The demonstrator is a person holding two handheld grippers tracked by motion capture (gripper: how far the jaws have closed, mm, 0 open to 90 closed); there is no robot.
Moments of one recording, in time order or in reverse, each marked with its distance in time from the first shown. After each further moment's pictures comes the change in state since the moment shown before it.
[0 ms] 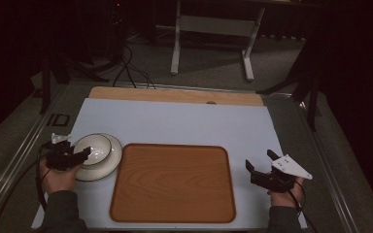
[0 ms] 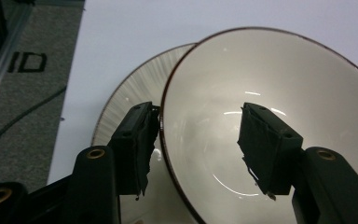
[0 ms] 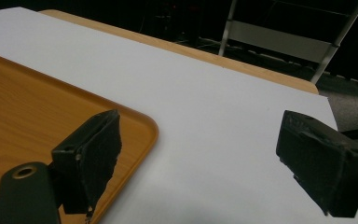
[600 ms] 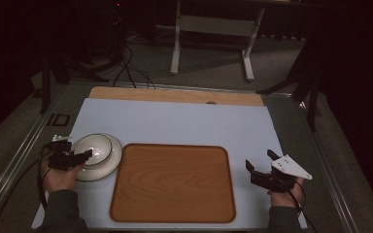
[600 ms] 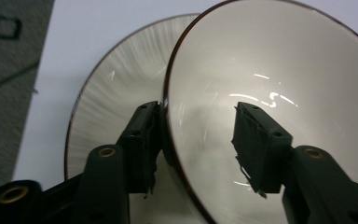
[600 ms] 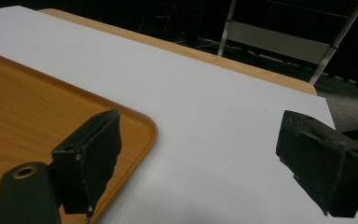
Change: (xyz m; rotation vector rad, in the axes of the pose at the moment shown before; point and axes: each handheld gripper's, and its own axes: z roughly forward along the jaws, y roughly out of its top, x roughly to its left) left arm 0.007 -0.002 0.009 0.083 -0.067 -0.111; right arm 0.000 0.000 0.000 -0.002 -0.004 -0.008
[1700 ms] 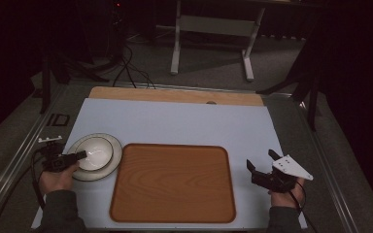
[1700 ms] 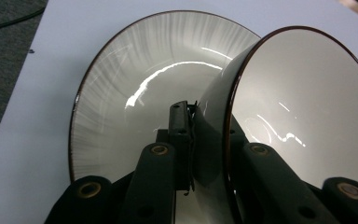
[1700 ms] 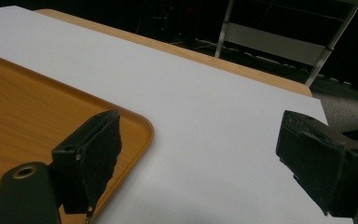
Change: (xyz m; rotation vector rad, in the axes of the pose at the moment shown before) left arm 0.016 -0.005 -0.007 -0.017 -0.088 -0.196; right arm -0.001 0.001 -0.002 -0.004 -0.013 -0.006
